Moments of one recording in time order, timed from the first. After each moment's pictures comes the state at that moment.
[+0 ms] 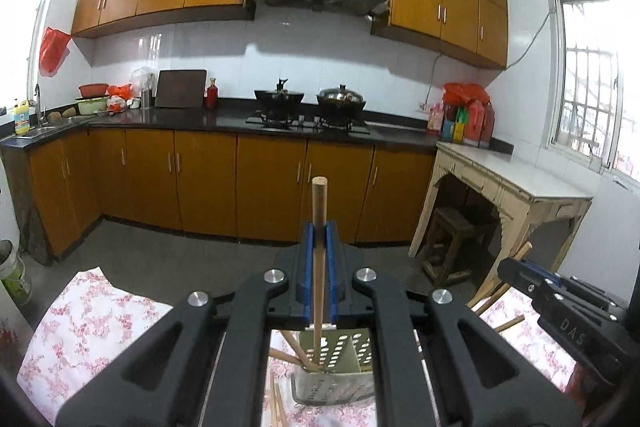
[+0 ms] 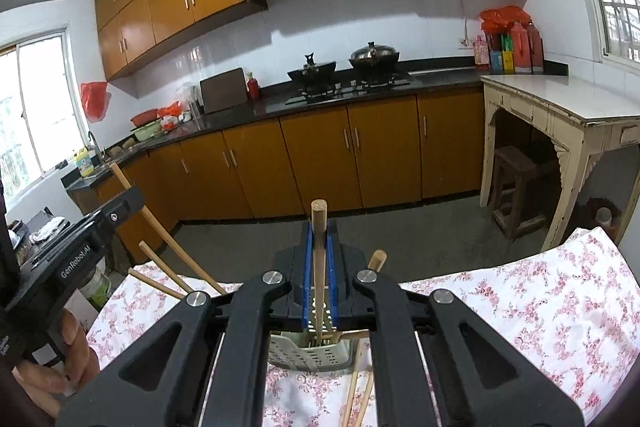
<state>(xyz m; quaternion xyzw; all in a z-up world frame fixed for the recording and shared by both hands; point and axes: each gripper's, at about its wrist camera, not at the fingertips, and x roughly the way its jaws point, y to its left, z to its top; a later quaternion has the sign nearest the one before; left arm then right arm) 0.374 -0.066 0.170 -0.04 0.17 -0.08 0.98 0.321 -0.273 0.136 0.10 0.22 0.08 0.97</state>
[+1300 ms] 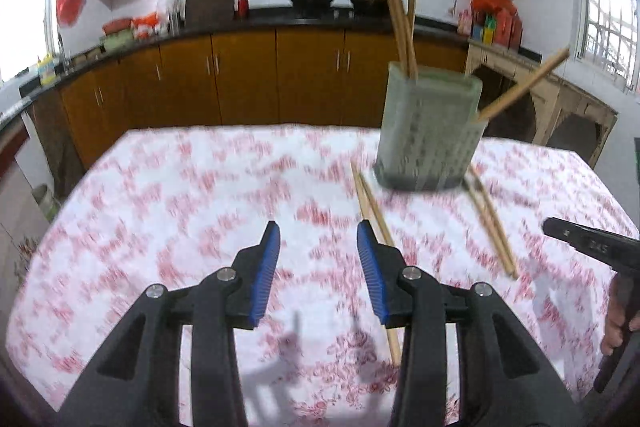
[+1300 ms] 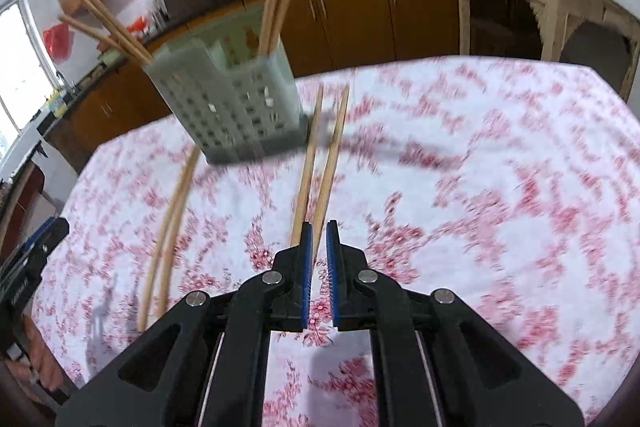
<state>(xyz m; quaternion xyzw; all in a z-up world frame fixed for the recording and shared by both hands) 0.246 0.011 -0.016 0.00 0.33 -0.04 0.94 0.273 -0.268 -0.053 0.12 0.41 0.05 0.90</state>
